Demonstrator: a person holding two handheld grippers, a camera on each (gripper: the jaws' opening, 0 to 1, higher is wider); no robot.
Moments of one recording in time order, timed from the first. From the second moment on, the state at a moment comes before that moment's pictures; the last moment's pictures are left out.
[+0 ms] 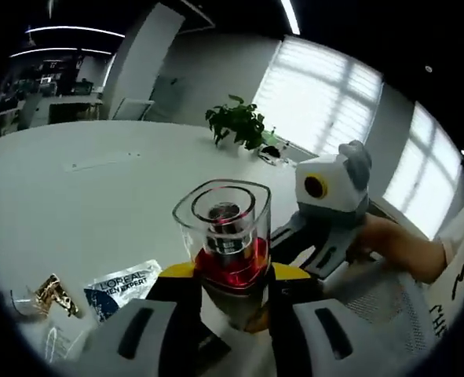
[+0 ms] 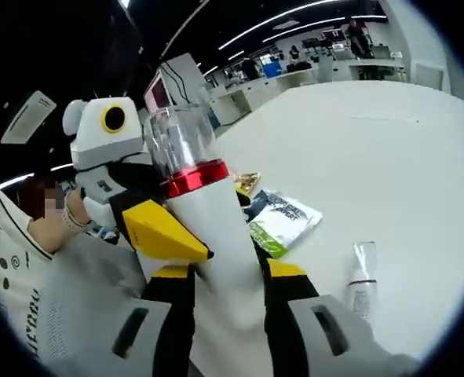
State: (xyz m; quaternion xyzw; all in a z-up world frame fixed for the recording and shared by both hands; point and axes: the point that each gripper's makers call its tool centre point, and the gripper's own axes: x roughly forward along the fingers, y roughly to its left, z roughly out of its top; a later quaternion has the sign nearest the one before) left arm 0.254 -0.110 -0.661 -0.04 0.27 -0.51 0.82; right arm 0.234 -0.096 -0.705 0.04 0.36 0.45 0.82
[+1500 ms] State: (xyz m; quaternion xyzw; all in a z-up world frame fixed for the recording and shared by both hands) left arm 0.265 -0.120 -0.671 0.18 0.20 -0.47 0.84; right arm 0.252 -0.108 -0.731 -0.16 0.34 0.40 0.83
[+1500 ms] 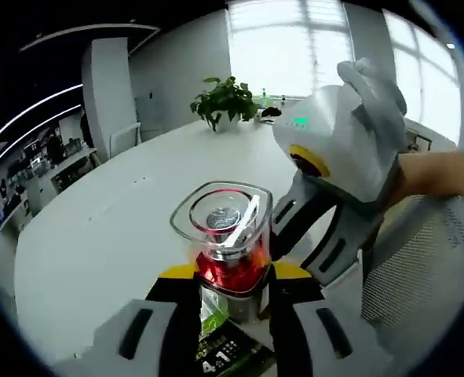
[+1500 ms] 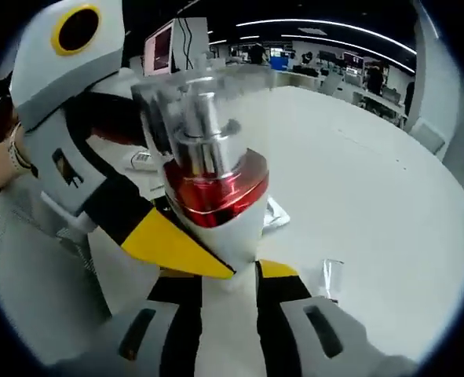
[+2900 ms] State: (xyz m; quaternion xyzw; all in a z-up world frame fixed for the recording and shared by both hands) left arm 0.281 -0.108 -0.666 0.17 0.18 -0.46 0.85; right arm 0.262 -0.112 -0.717 -0.15 0.32 0.39 0.85
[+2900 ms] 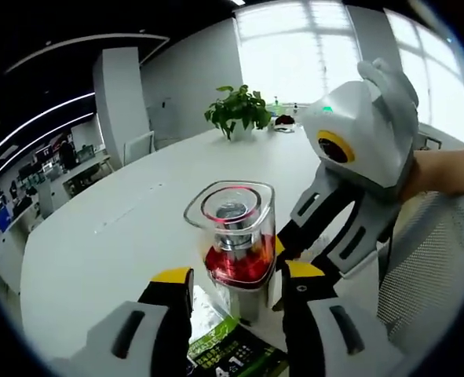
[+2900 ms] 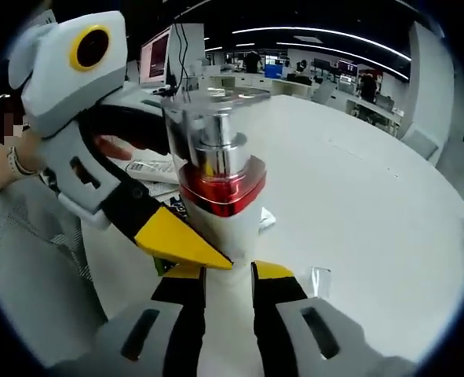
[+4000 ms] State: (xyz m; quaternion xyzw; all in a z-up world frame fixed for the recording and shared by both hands) left arm 0.266 -0.049 -0.667 0.16 0.21 -0.45 0.85; right arm 0.266 -0.119 -0.712 -0.14 0.31 0.36 0.87
